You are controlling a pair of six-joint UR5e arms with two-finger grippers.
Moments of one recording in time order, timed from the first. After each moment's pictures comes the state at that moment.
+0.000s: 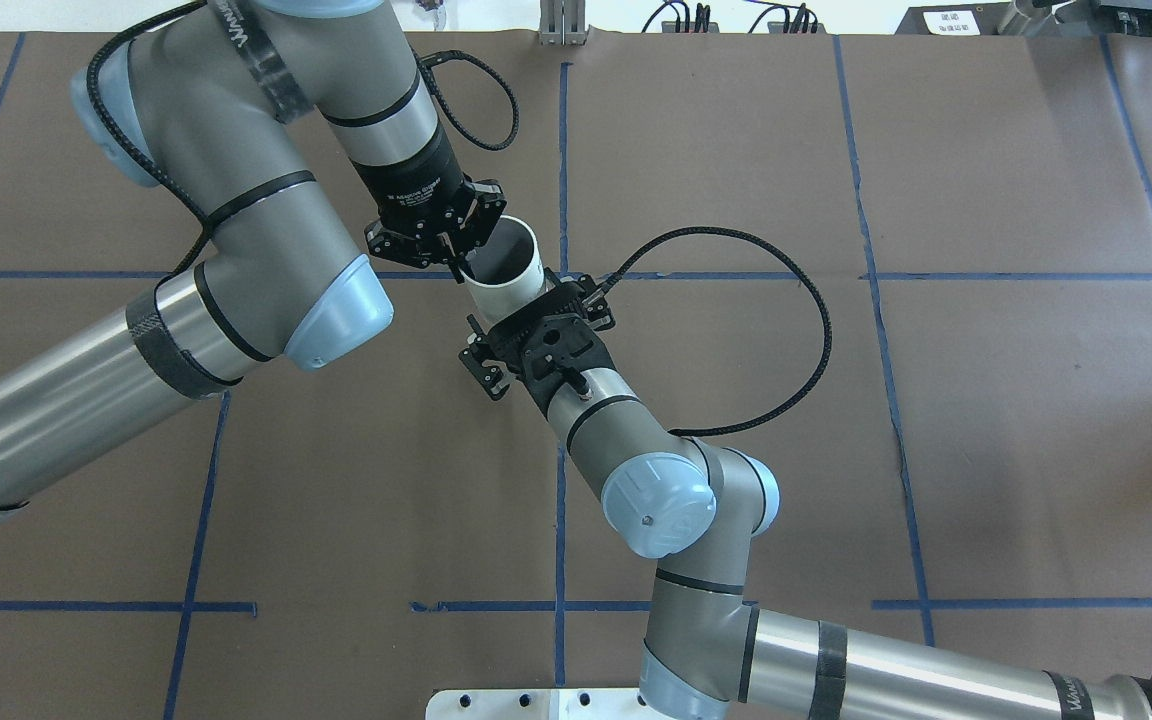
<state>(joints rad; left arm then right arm) -0.79 -2.41 -1.56 -1.46 -2.29 -1.37 0.28 -0.87 1.37 -0.51 0.94 0.54</state>
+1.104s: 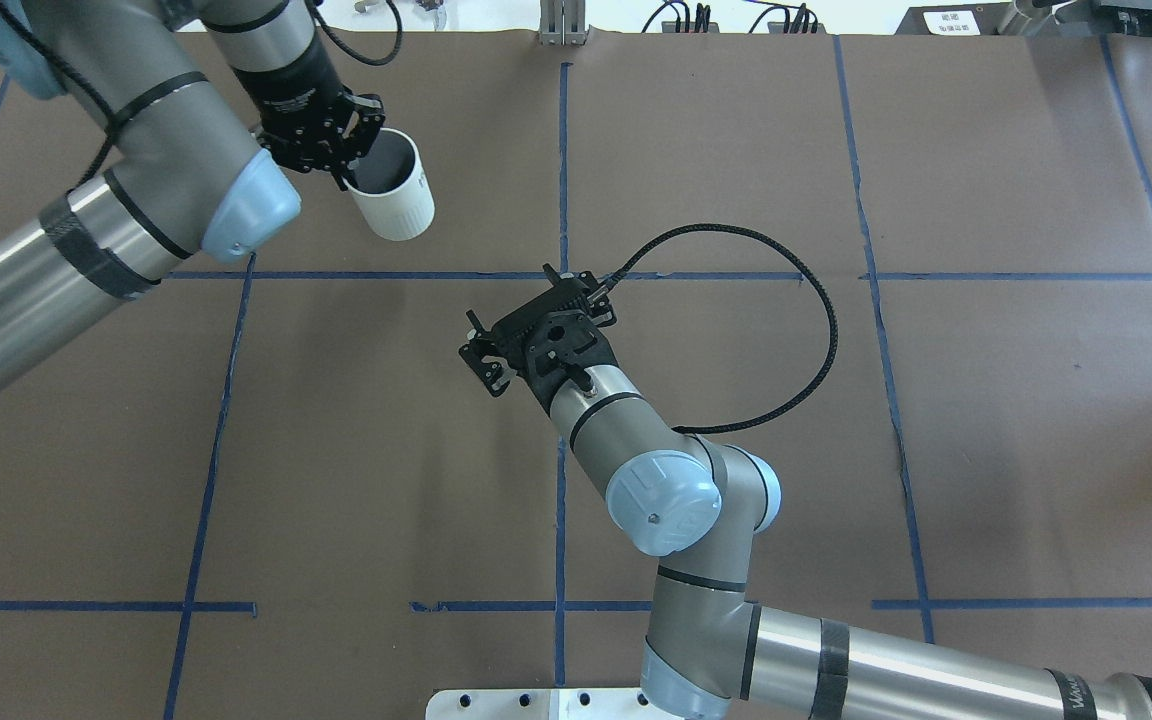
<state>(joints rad) -0.97 -2.31 -1.52 -1.44 -2.24 -1.07 0.29 -0.88 1.38 -0.50 0.94 0.55</state>
